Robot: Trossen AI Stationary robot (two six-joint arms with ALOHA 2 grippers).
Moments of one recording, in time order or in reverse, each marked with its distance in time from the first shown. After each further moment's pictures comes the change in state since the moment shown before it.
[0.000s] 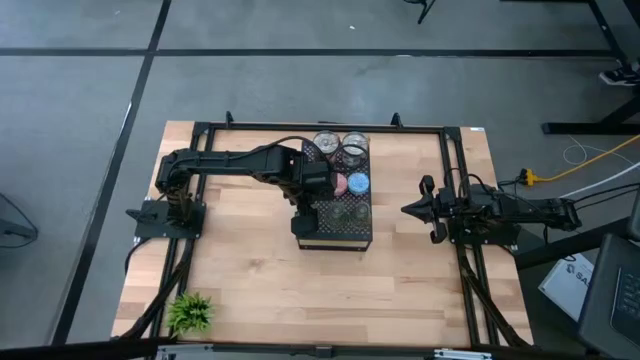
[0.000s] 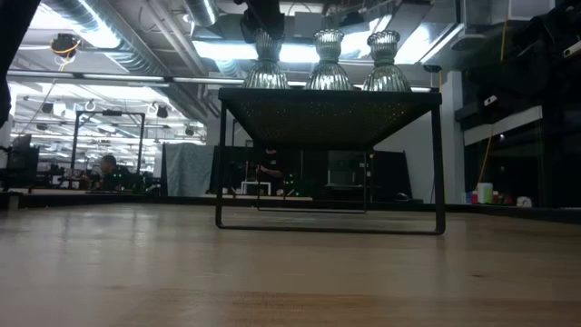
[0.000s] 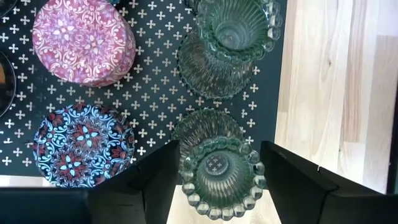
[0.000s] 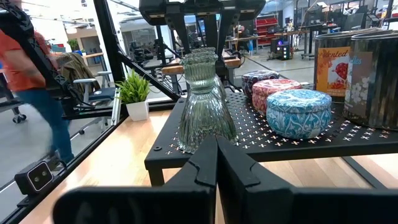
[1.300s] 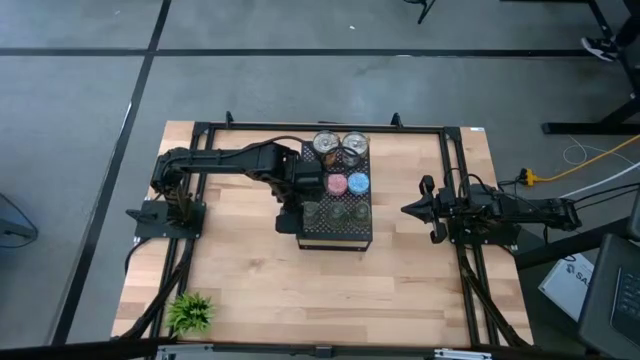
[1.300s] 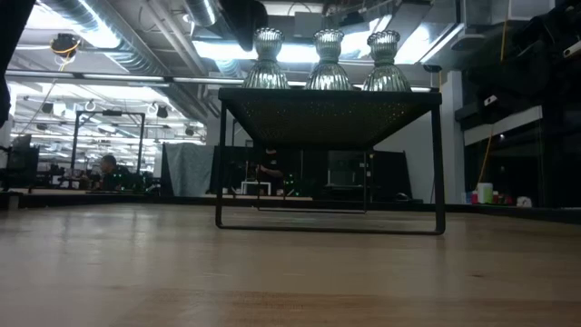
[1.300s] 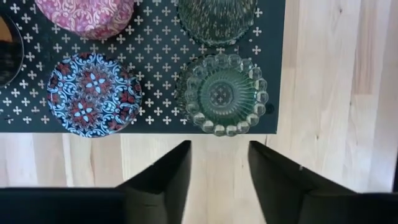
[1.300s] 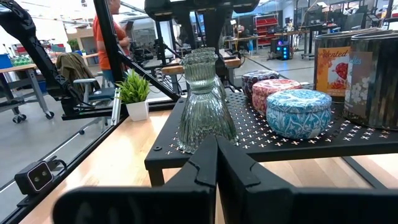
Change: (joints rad) left arm -0.006 -0.035 0.011 -0.157 -0.017 0.076; right arm 0.000 0.000 0.000 0.000 0.000 0.000
